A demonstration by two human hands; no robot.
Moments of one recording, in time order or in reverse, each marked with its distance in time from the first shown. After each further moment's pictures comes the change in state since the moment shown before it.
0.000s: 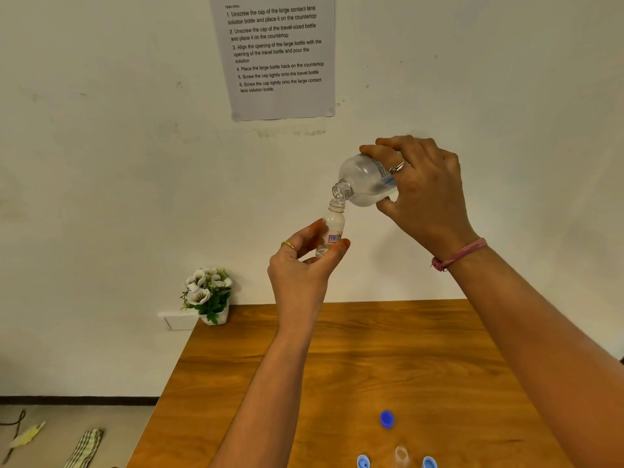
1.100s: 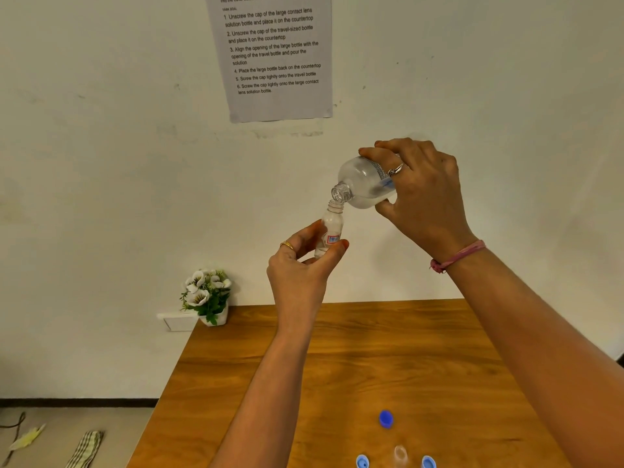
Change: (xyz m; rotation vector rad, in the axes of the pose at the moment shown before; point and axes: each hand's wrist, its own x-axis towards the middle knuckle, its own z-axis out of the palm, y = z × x) left_hand 0.000 0.000 0.002 0.018 0.002 -0.010; right_hand -0.003 0.001 -0.002 0.010 0.005 -0.003
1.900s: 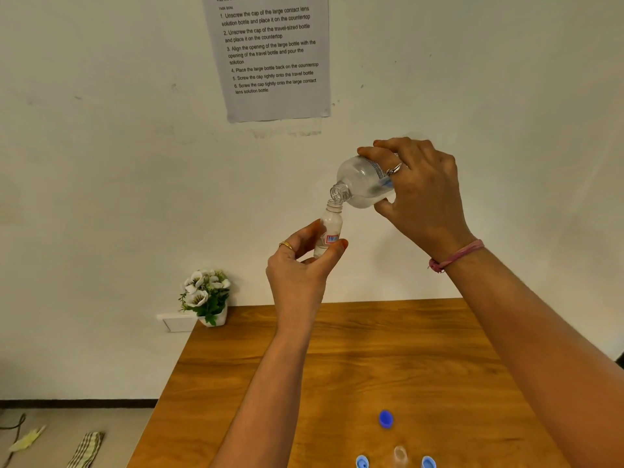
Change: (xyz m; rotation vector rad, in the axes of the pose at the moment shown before) left_hand 0.001 -0.001 0.003 0.002 0.002 0.000; right_hand 0.000 0.000 -0.001 -0.012 -0.019 0.028
